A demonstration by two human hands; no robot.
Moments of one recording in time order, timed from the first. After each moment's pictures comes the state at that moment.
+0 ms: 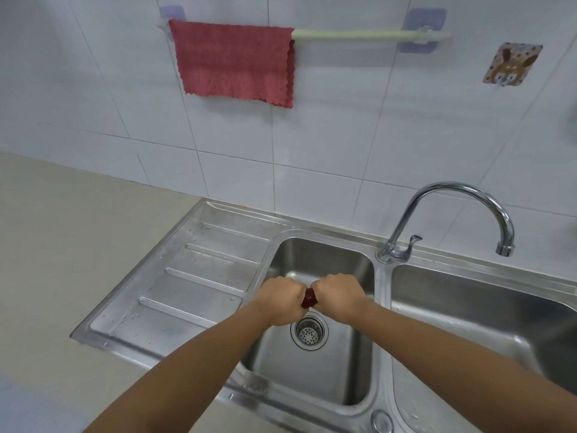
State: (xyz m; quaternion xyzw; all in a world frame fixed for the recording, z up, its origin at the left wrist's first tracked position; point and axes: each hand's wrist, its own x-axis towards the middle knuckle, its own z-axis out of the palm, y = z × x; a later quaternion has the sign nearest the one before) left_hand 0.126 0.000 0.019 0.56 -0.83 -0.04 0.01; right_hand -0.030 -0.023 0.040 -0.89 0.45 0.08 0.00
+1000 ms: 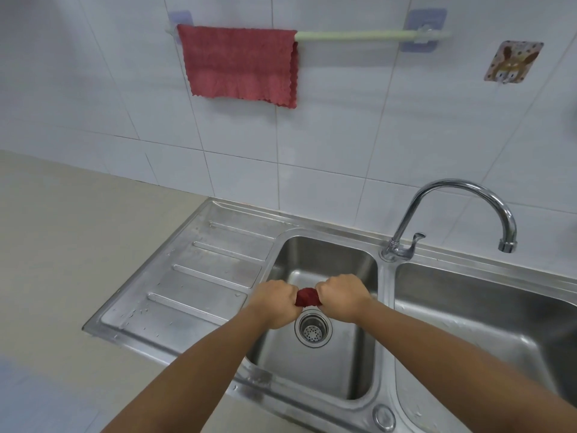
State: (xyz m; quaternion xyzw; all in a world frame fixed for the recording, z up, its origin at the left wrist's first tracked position) left_hand 0.139 0.018 0.013 0.61 -0.79 -0.08 0.01; right_hand -0.039 -0.022 0.026 -0.90 0.42 0.10 -0.02
